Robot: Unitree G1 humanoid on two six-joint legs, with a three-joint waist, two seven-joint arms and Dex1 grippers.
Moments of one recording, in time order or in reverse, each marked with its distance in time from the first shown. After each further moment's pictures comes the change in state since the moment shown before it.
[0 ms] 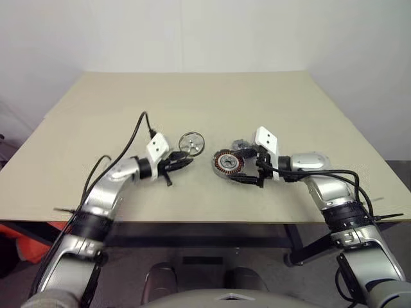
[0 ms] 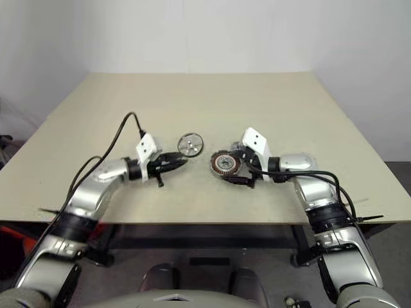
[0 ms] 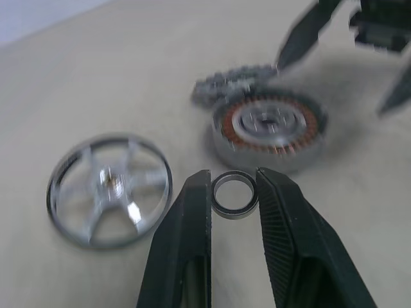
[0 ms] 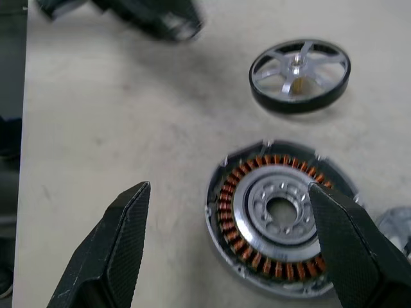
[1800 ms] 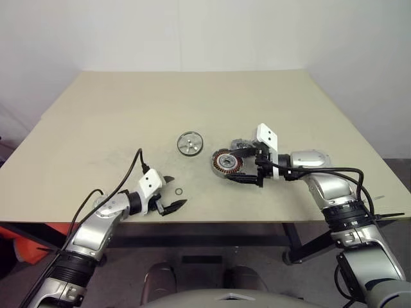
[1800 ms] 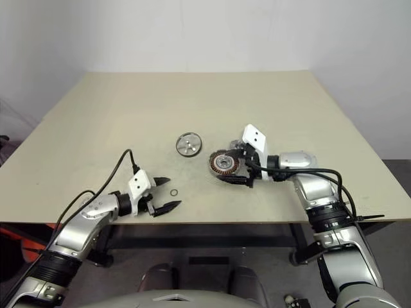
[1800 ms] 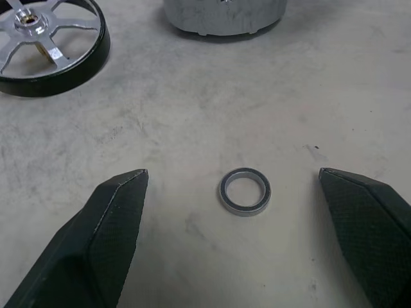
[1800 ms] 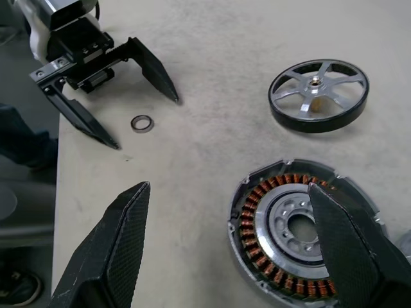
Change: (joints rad) left arm 0.393 0.085 0.002 -0.184 0.073 -0.073 0.084; right arm -0.017 0.014 -0.008 -0.046 0.061 0.062 0.035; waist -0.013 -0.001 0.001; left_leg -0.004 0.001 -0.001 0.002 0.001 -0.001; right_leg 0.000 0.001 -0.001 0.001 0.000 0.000
